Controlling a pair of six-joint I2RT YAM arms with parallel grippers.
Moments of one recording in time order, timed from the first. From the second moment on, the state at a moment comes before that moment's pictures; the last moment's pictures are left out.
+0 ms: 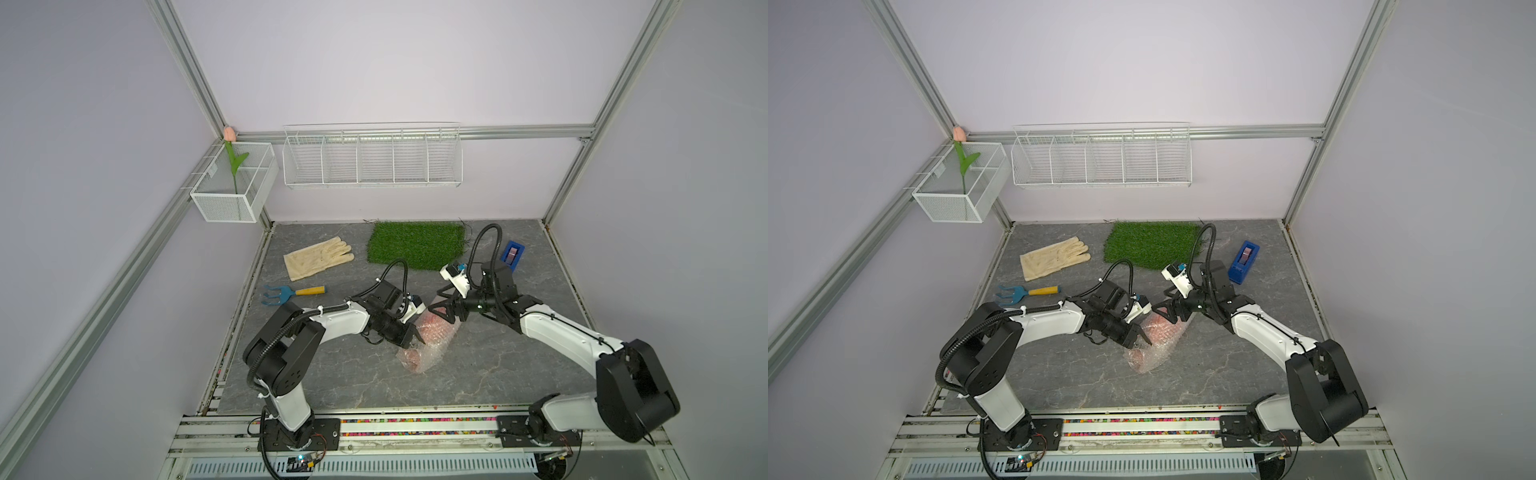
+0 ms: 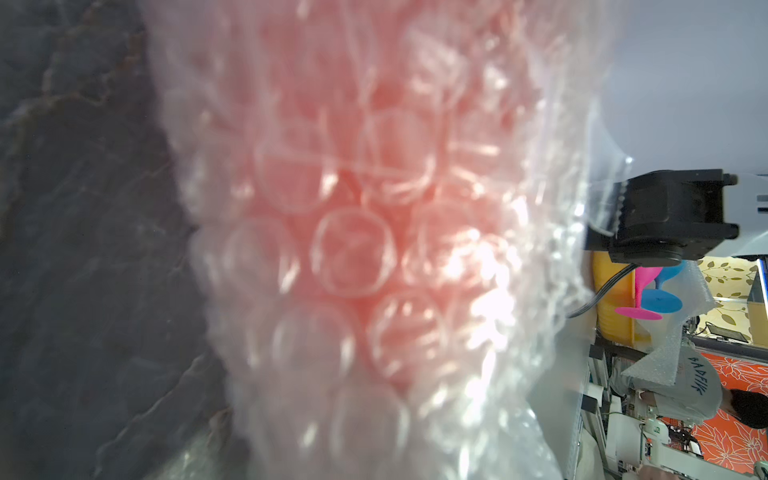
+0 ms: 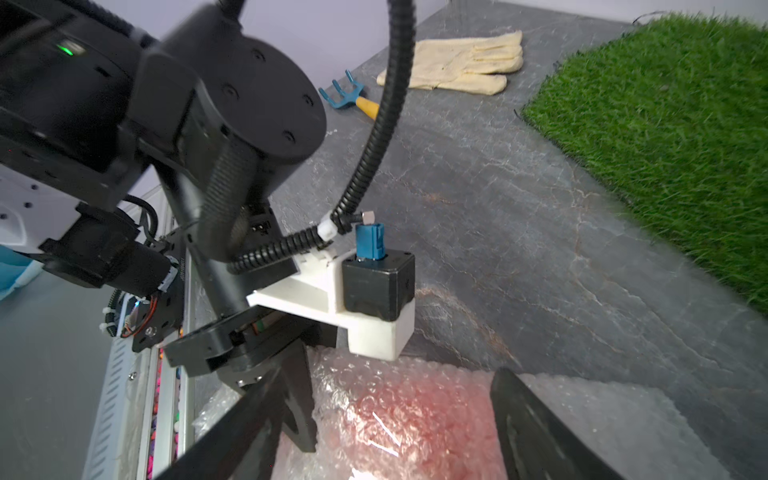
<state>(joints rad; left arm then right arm) -0.73 1.74 0.91 -0.26 0.78 -0.22 0.42 1.36 0.80 -0.05 -0.75 -0.06</state>
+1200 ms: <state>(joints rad) -0.73 1.74 0.91 -0.17 0.76 -0.28 0.55 1.30 0.65 0.06 -0.57 0.39</state>
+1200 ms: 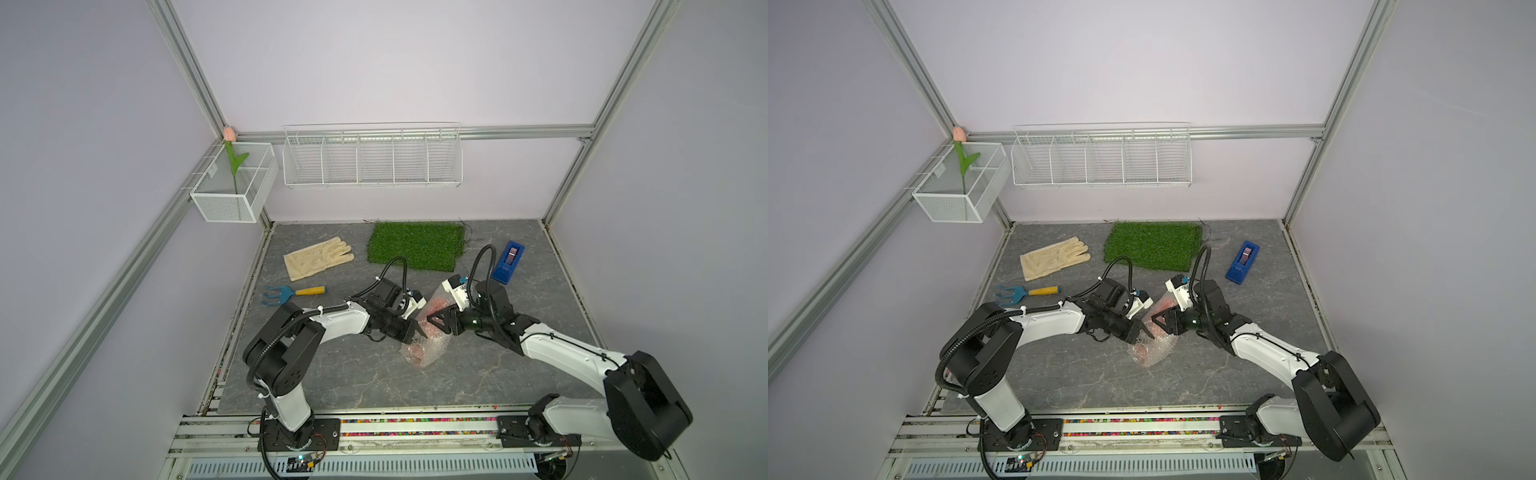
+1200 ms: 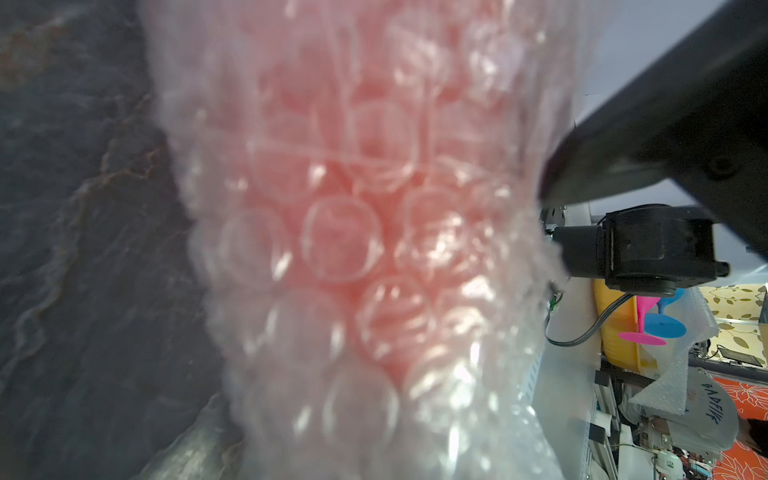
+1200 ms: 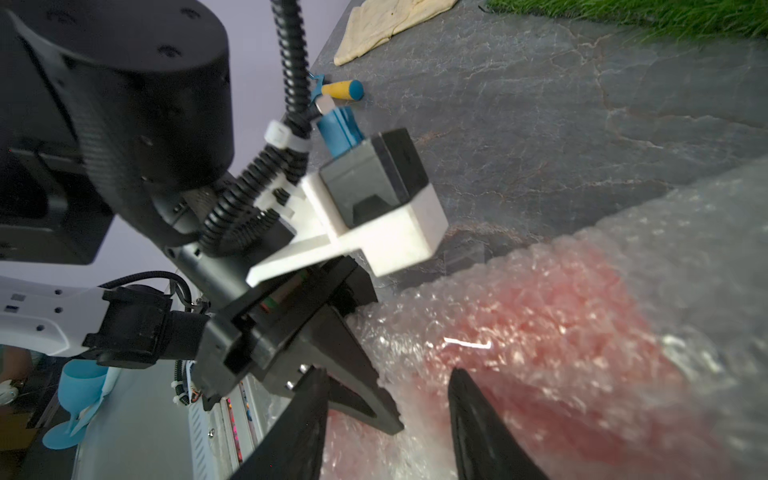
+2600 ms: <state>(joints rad) -0.70 1.83 1.26 -0.37 0.52 -0.25 0.44 0.97 0.54 -0.18 -0.31 0.63</state>
